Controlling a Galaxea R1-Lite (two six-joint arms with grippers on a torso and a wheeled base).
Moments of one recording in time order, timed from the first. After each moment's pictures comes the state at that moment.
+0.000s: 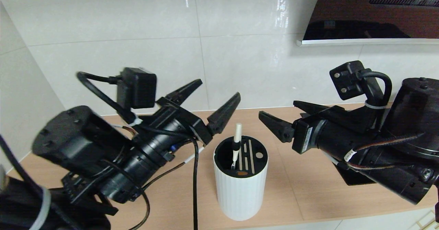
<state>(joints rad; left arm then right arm) -0.67 1.74 -0.56 -1.57 -0.06 -0.06 0.80 1.56 -0.73 -0.86 -0.20 0.08</state>
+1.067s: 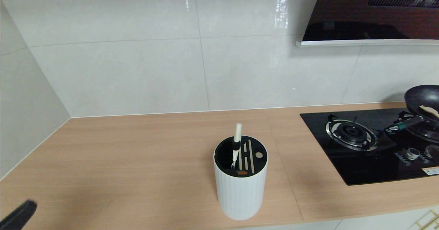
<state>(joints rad) -0.25 0.45 -0.33 -0.22 -0.08 -0.06 0.35 0.71 -0.25 -0.56 -0.23 0.03</state>
